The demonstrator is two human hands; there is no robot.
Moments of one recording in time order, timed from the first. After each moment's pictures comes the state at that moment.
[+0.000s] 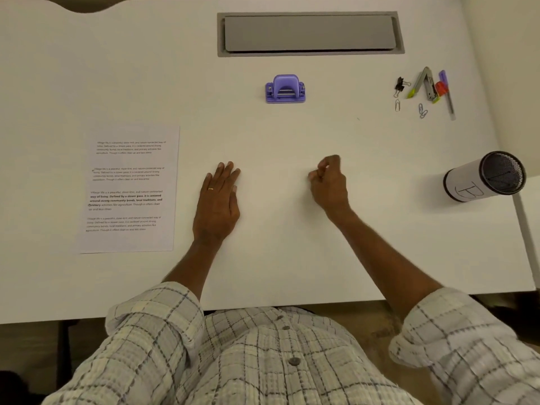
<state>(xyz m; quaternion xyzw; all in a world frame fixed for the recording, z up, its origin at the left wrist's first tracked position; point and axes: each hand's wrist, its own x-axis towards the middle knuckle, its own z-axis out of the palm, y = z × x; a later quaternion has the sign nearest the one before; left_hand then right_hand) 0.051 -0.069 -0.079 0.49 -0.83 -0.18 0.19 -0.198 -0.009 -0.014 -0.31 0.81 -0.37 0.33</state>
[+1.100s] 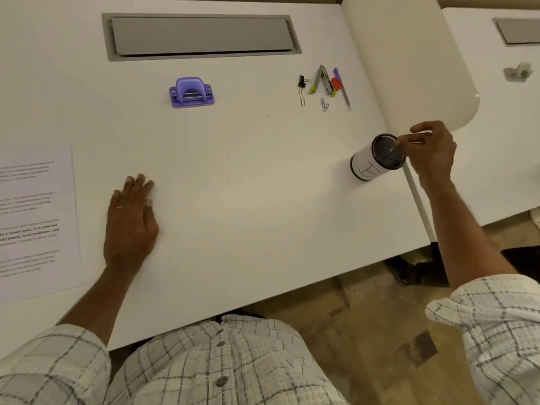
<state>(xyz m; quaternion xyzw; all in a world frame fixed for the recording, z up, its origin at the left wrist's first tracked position) 0.048 -0.065 -0.071 0.49 -0.83 -0.20 0.19 -0.471 0.129 0.096 -0.20 0.91 -0.35 0.08</state>
